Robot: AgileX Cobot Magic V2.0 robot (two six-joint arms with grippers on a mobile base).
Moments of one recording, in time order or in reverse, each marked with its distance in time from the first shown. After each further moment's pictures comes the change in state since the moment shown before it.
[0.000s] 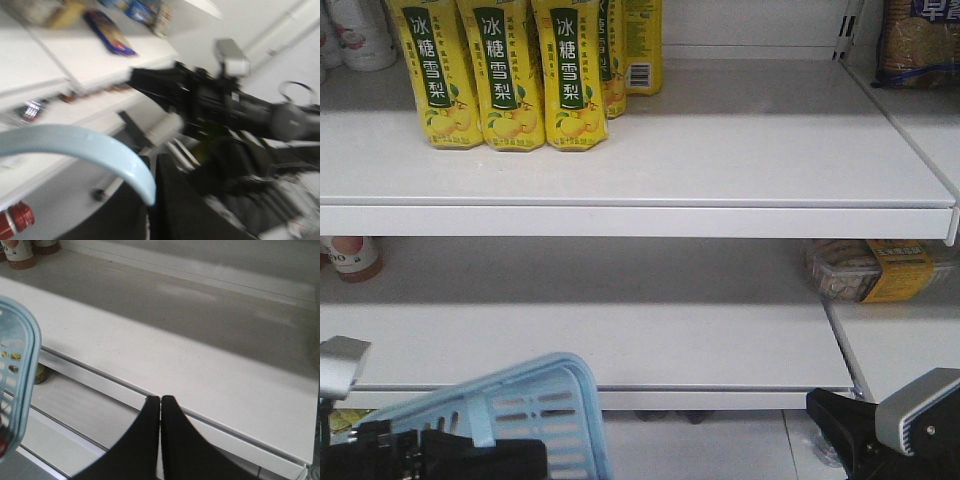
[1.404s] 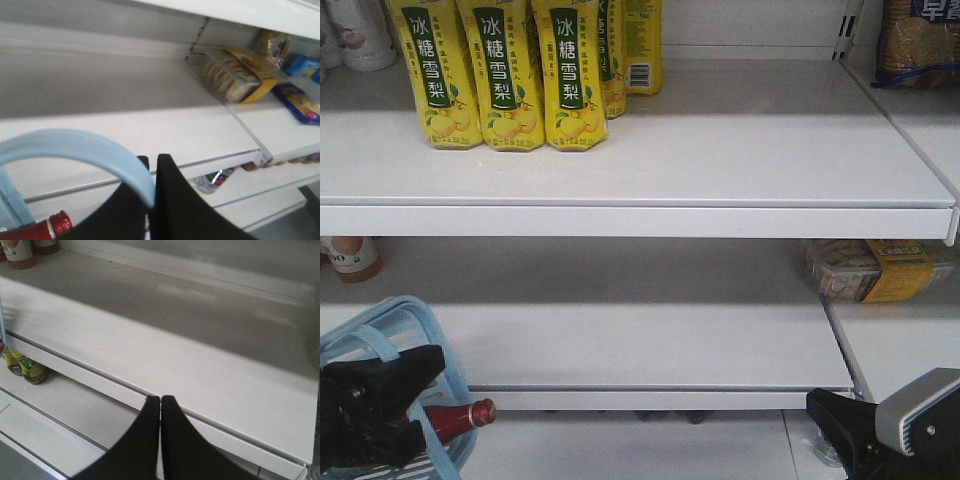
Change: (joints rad) left arm 0.003 -0.089 0.010 -0.118 0.616 0.258; right arm 0.000 0.000 0.000 0.000 0.000 0.000
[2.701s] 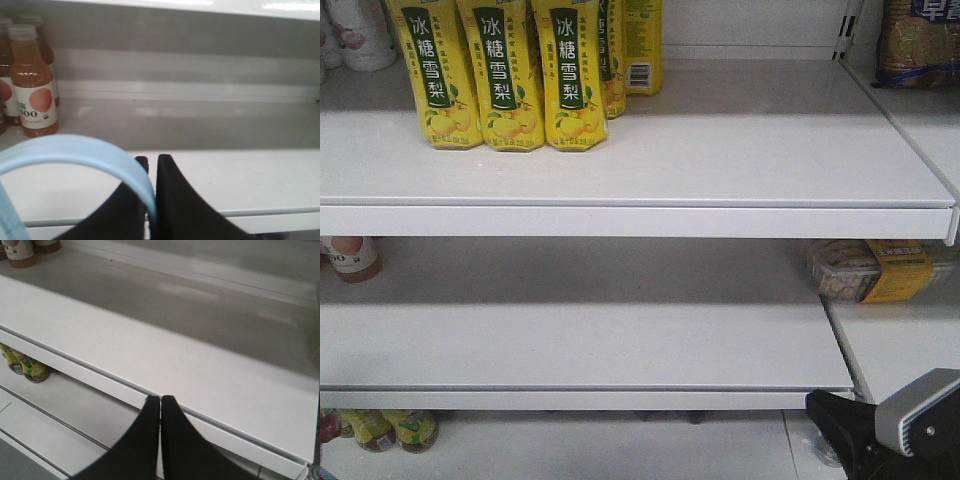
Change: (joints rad) left arm 0.318 -0.399 0.269 -1.200 0.045 1.458; right arm 0.000 0.000 0.000 0.000 0.004 0.000
